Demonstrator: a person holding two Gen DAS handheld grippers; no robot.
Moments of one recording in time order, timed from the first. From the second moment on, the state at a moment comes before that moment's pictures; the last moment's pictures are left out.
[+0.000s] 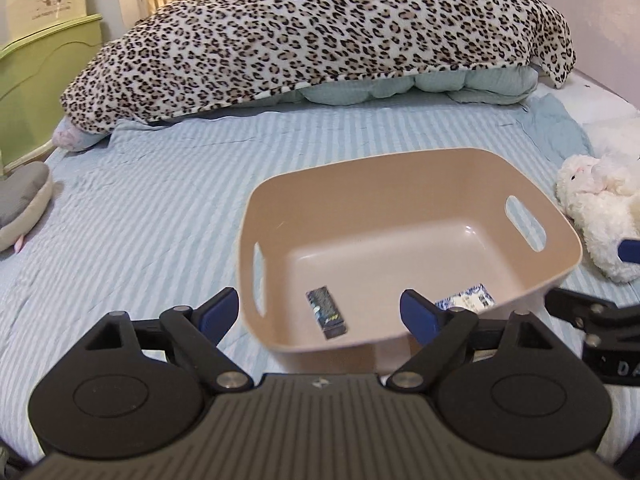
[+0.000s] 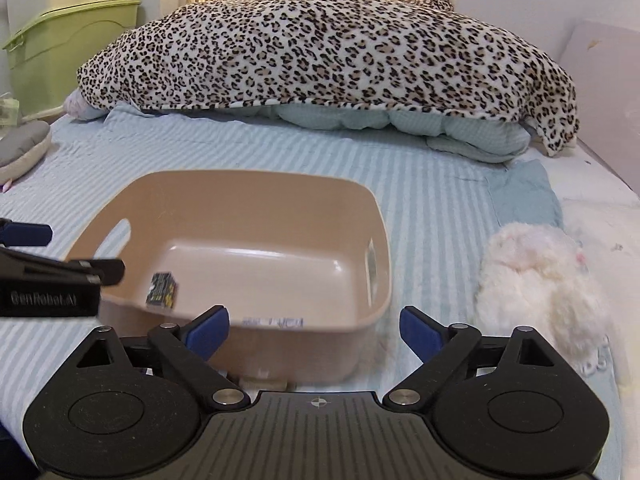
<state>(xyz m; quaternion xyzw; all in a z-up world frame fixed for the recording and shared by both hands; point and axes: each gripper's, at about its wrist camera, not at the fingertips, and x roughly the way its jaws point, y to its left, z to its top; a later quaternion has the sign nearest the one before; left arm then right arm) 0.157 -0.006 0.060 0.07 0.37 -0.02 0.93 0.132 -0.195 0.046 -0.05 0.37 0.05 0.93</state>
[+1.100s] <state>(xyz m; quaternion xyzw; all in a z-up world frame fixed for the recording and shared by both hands) 0.098 -0.012 -0.065 0.00 0.49 -0.08 0.87 0.066 -0.214 -0.053 -0.01 0.47 0.04 0.88</state>
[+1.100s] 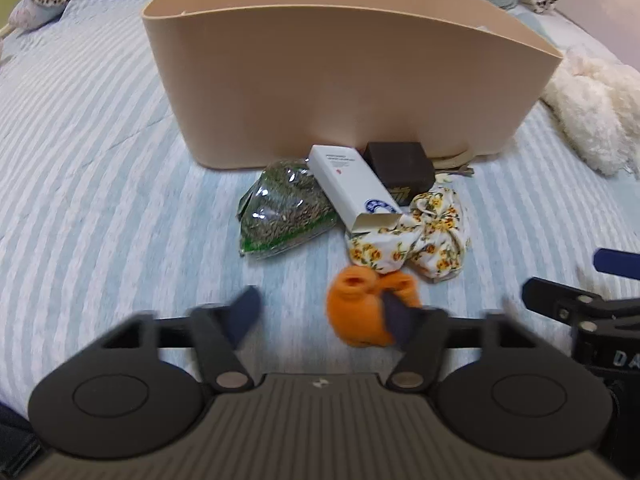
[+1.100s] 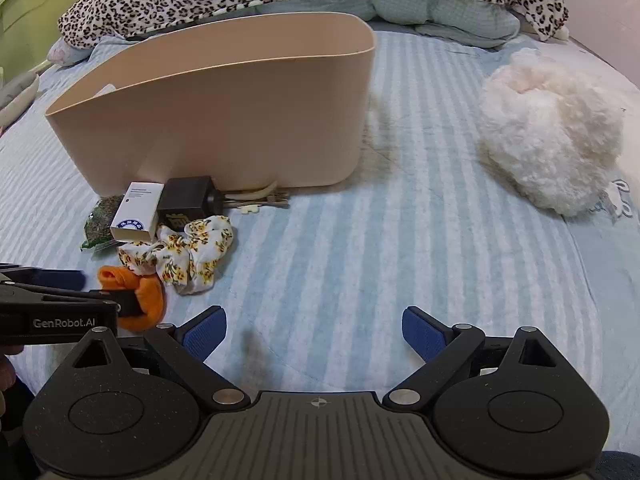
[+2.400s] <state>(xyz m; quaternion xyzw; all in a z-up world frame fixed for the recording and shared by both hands) 0.078 0.025 -0.003 -0.03 0.44 -0.09 0.89 0.074 -0.183 -0.035 0.01 0.44 0.10 0.89</state>
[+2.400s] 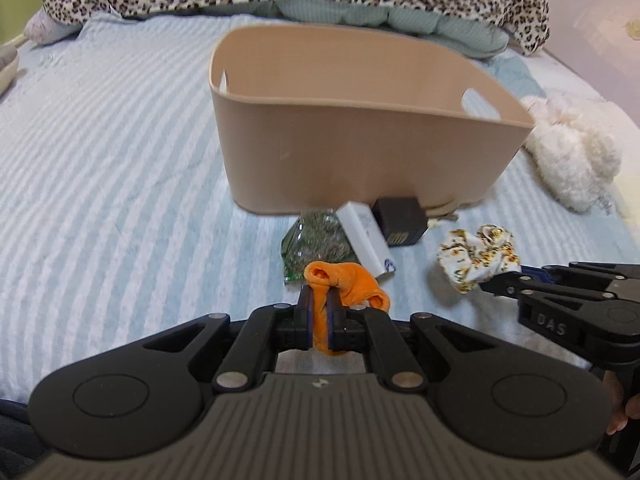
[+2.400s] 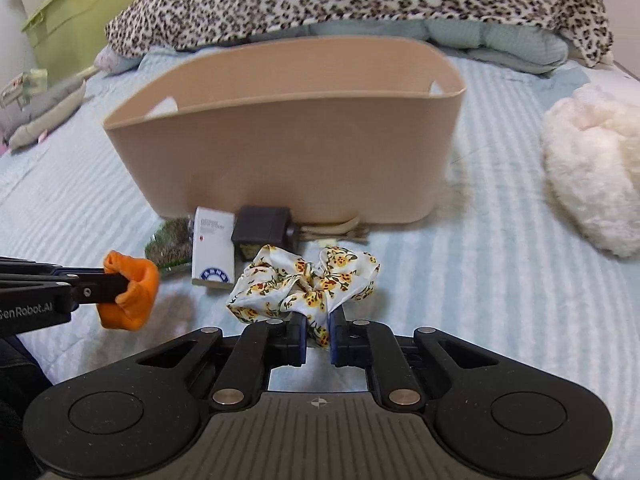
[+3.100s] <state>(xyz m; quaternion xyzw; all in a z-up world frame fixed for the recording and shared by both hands) 0.117 0.020 0.078 -0.01 0.33 -0.07 0.94 0.101 -0.214 0.074 0.01 0.30 0.07 0.95</state>
